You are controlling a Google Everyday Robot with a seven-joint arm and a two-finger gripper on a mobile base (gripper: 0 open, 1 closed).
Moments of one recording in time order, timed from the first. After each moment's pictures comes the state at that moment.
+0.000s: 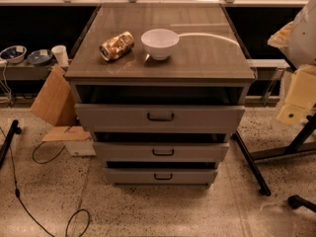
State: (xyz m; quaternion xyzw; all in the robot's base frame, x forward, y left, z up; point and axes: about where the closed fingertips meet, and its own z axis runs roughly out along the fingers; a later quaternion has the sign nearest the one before) arm 0.438 -0.216 0.975 -0.60 0.78 -0.03 0.16
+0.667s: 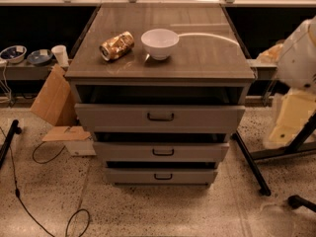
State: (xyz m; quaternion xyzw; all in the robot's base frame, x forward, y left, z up) arm 0.431 -0.205 0.943 -0.63 0.76 -0.02 0.17
